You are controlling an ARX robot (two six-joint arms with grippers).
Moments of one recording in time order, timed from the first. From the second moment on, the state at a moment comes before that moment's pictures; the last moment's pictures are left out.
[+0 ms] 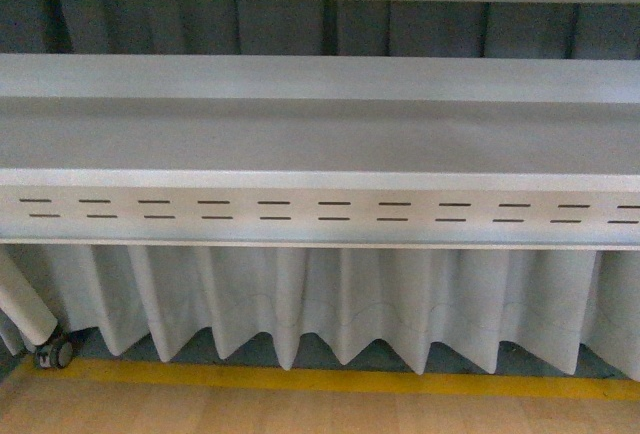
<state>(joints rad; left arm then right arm) 0.00 0.01 0.01 -0.01 0.00 0.00 0.00 0.00 0.01 -0.01 0.00 -0.01</state>
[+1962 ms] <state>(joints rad) 0.00 0.01 0.01 0.00 0.00 0.00 0.00 0.00 0.01 0.00 0.00 -0.01</state>
